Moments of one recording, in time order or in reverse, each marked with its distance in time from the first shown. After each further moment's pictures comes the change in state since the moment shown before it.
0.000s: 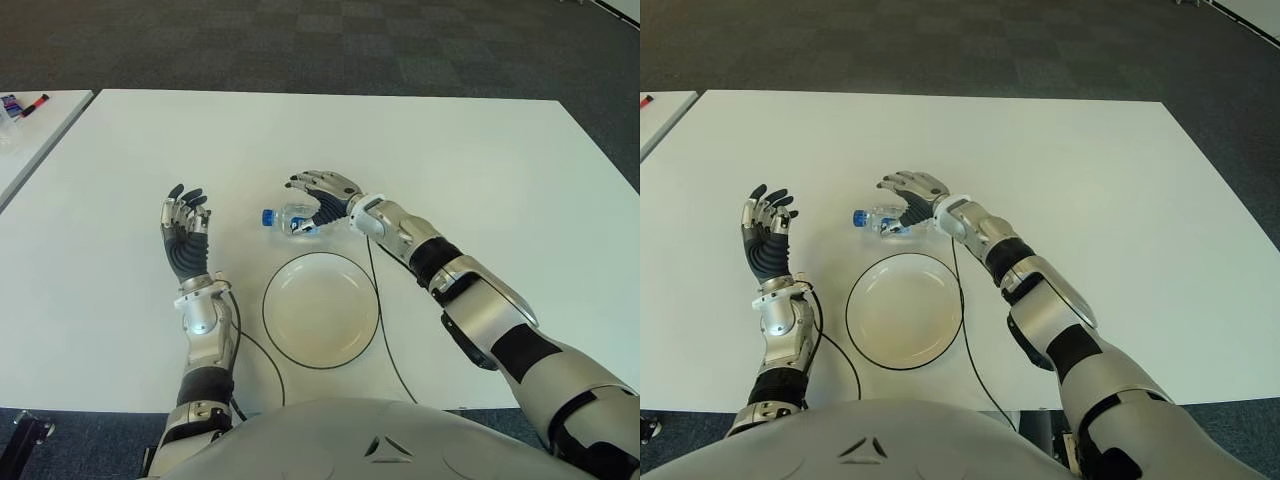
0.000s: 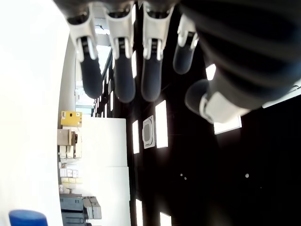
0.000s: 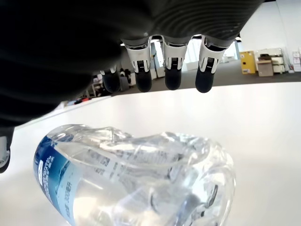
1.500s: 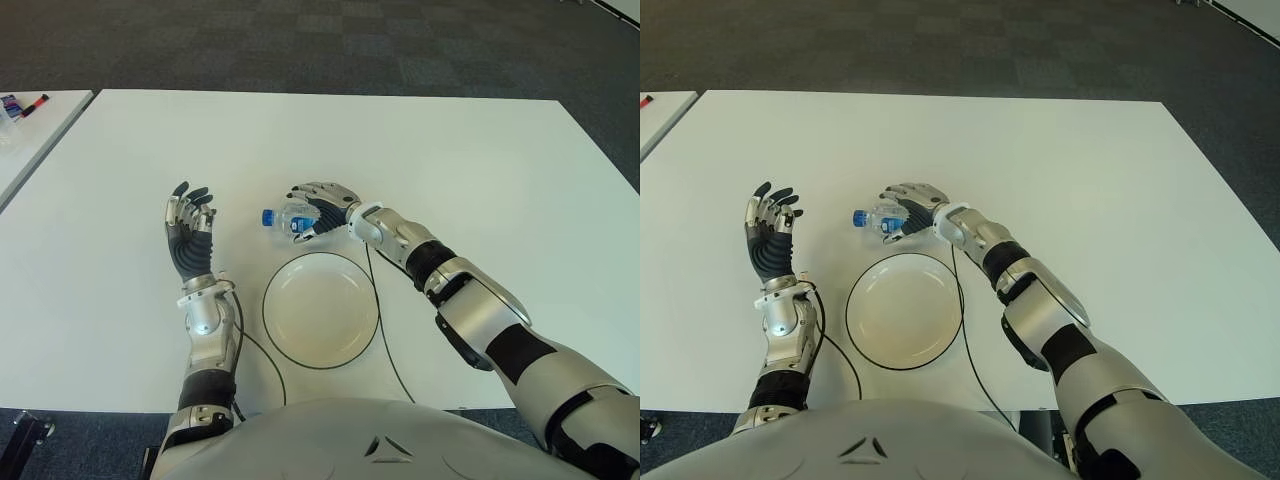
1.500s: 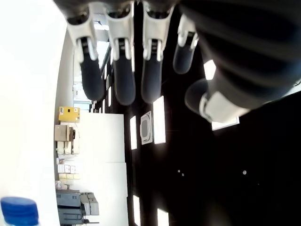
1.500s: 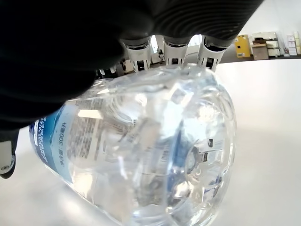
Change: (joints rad) left arm 0.030 -0.010 -0.032 -0.071 0.004 0.031 0.005; right arm -0.004 0.027 0.012 0.093 0.003 -0.026 -0.015
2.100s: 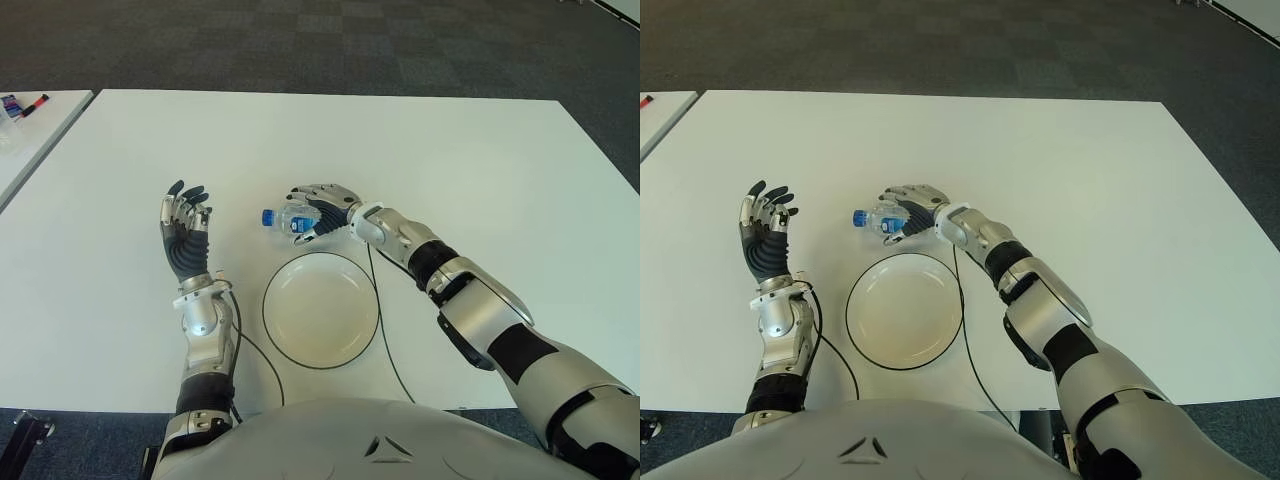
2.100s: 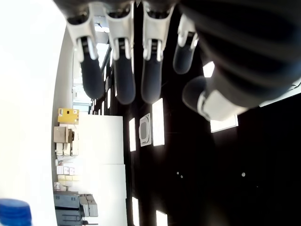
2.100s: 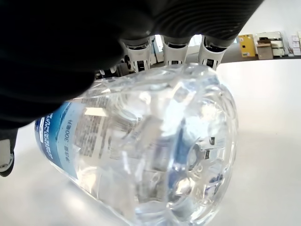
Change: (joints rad) left arm 0.019 -0.013 -0.005 -0.062 -0.008 0.040 0.000; right arm 0.000 -0.016 0.004 0.000 0.001 -0.035 0.007
